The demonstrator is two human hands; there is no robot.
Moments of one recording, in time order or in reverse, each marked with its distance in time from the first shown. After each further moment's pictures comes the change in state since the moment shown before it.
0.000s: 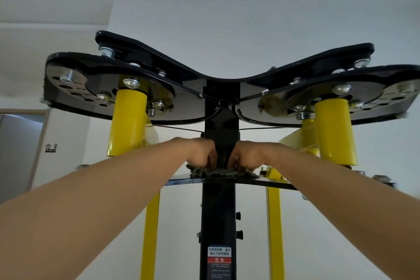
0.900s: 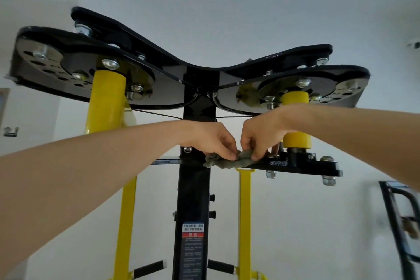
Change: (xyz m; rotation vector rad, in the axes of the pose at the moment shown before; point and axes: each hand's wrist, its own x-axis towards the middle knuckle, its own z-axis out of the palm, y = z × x) left_hand -0.028 0.075 -0.013 -0.572 -0.043 0.336; right_hand -0.115 -0.004 -0.061 -0.303 -0.248 0.091
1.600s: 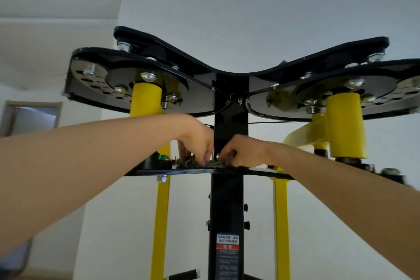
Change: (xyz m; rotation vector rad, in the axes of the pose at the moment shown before) left_hand -0.049 -0.040 -0.048 0.481 -0.073 -0.455; right_hand 0.104 -0.059 0.038 0.243 0.393 -0.367
